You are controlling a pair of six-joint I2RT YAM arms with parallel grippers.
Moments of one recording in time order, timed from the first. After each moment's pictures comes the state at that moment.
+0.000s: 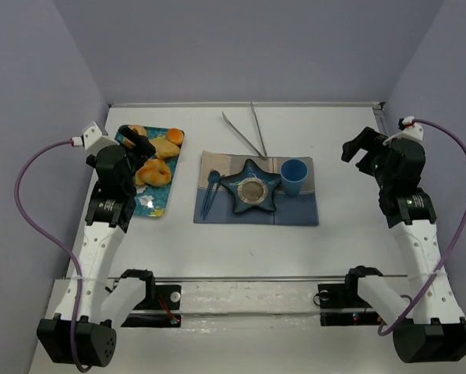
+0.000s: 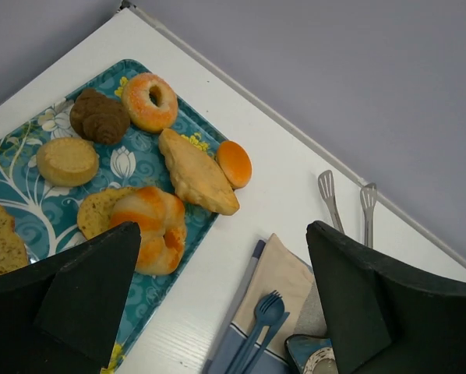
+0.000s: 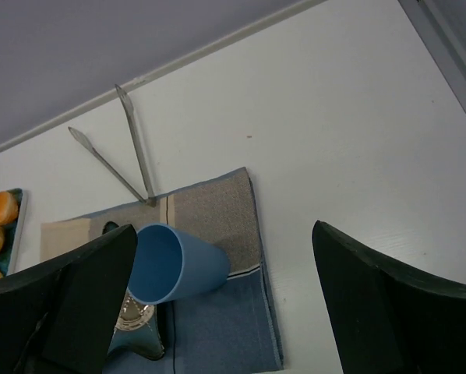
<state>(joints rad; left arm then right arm) -0.10 0.88 0.89 -0.19 -0.36 -0.60 0.01 0.88 1.01 -0.40 0.06 0.41</state>
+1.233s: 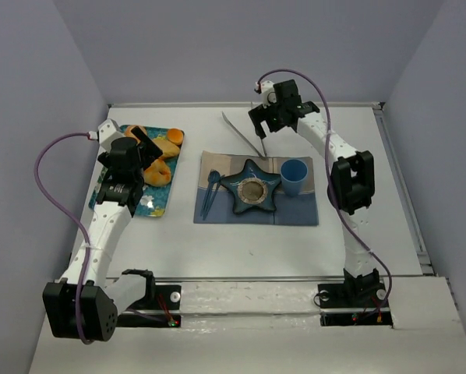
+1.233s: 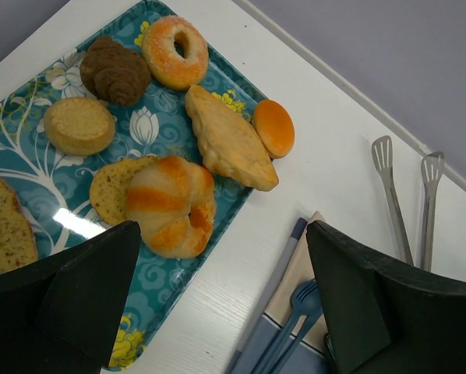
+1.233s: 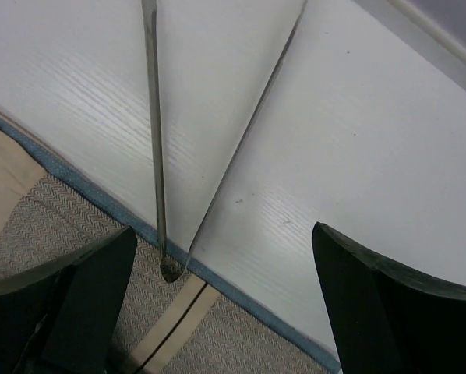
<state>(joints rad) -0.10 1.05 0.89 -0.20 -0.36 -0.60 0.36 2.20 2.06 -0.56 -0.13 -0.22</state>
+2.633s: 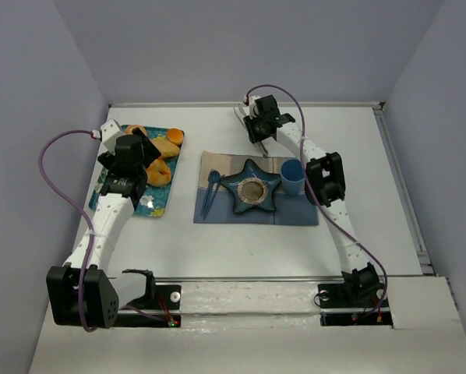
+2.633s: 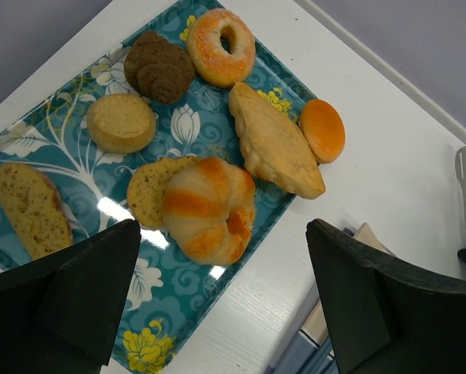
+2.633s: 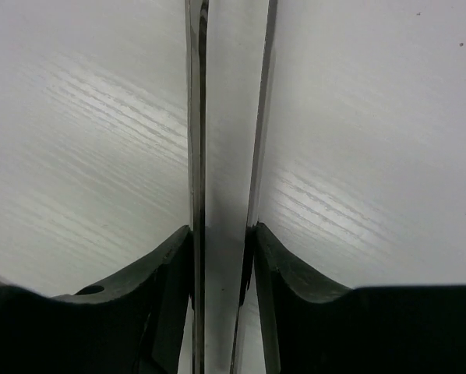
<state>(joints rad) -0.10 1.14 0.89 -0.21 -0.44 -0.56 0.41 2.67 2.45 -0.56 -0.05 -0.07</state>
